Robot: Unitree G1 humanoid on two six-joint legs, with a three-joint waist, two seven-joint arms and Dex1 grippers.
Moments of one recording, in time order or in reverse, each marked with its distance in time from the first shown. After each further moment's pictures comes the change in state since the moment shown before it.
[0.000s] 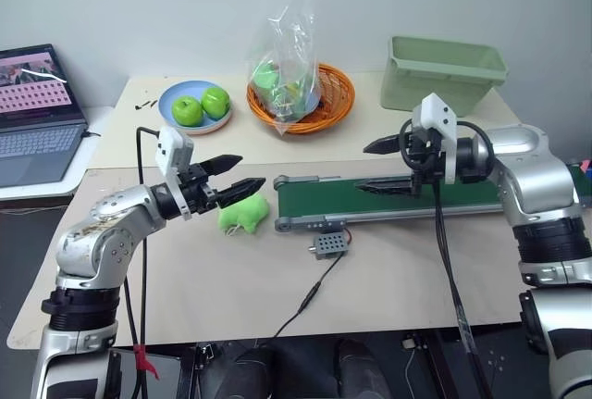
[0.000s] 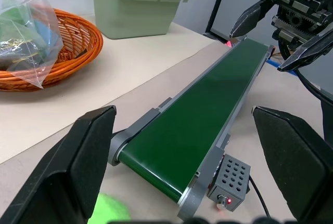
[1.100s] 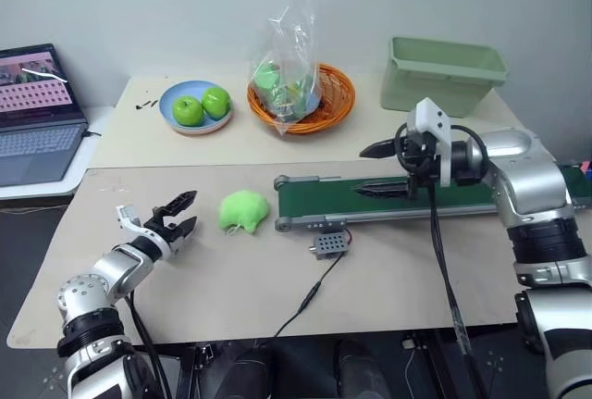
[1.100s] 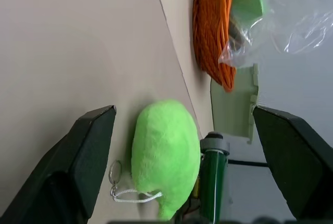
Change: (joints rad) left arm 0.041 -0.235 0.488 0.635 -0.527 0.390 0.603; right arm 0.002 0.001 0.008 0.007 -0.004 0.004 0.011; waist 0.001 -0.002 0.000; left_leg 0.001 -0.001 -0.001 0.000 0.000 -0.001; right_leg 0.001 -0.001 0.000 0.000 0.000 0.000
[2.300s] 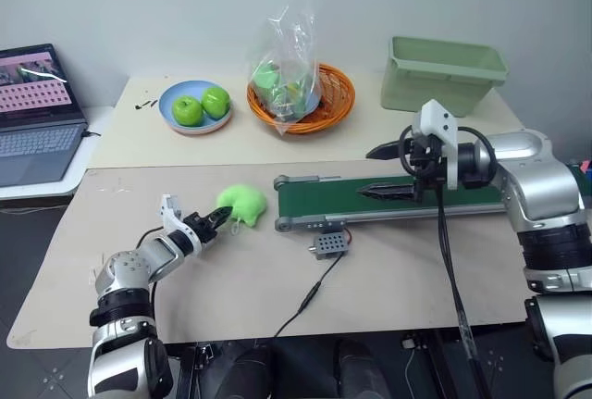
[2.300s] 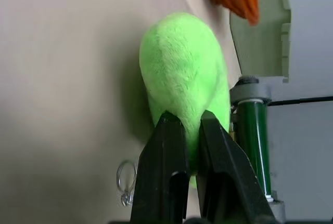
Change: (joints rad) left arm -0.042 -0.042 -0.175 -0.097 0.378 -0.213 -0.245; right arm 0.034 -0.023 -0.009 -0.069 0.002 0.044 -0.025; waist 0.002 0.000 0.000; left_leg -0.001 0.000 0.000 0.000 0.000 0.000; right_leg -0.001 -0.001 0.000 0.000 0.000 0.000
